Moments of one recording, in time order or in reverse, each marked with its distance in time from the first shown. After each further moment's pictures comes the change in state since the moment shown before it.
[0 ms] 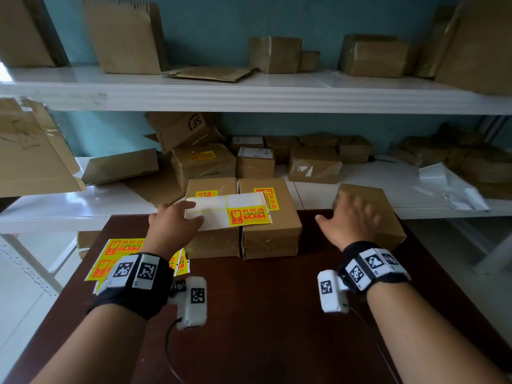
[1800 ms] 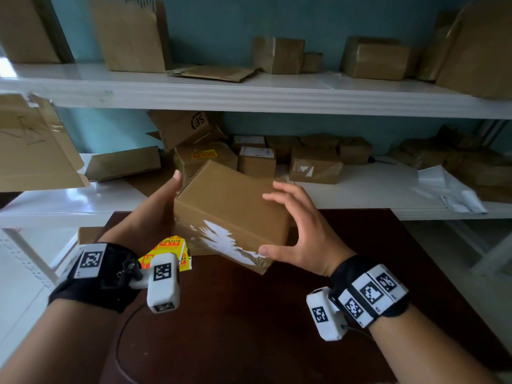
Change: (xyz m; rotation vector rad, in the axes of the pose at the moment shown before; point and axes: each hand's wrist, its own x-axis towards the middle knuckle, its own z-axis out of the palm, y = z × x) left_hand -0.016 0.010 -0.056 -1.022 -0.566 -0.092; right_hand -0.068 -0.046 -0.029 0.611 -0.123 -0.917
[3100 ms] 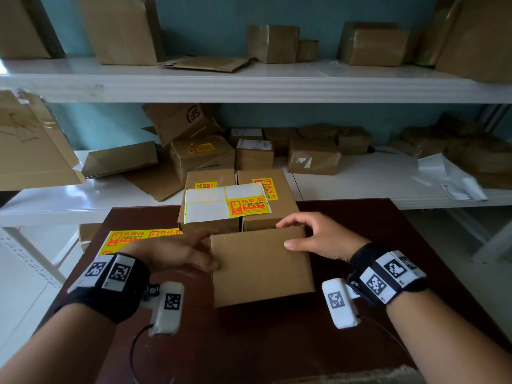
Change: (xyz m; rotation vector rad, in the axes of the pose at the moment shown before) left_hand -0.010 -0.041 0.018 0.574 -0.322 -0.298; right_hand -0.016 0.052 -0.011 0.209 -0.319 0.406
